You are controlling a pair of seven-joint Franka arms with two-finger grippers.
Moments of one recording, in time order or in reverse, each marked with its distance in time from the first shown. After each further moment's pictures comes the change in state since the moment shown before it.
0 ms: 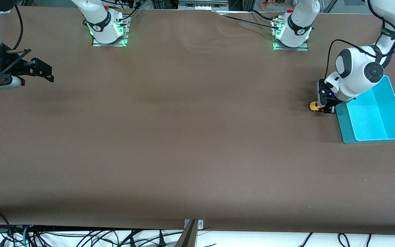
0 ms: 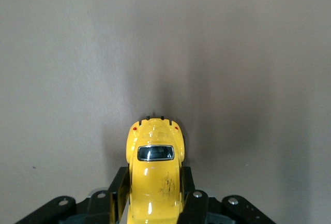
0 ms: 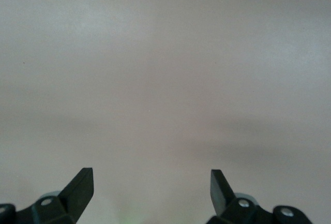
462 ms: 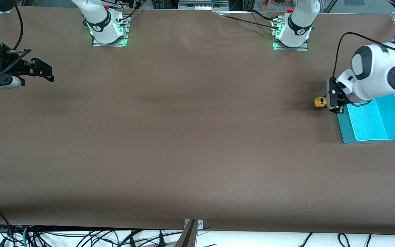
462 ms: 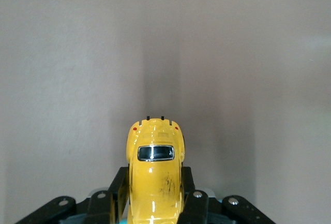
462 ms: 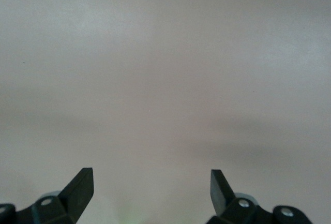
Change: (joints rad) left arm -0.004 -0.060 0.015 0.234 -0.063 -0.426 0.022; right arm 0.000 0.000 0.000 0.000 0.000 0.000 0.000
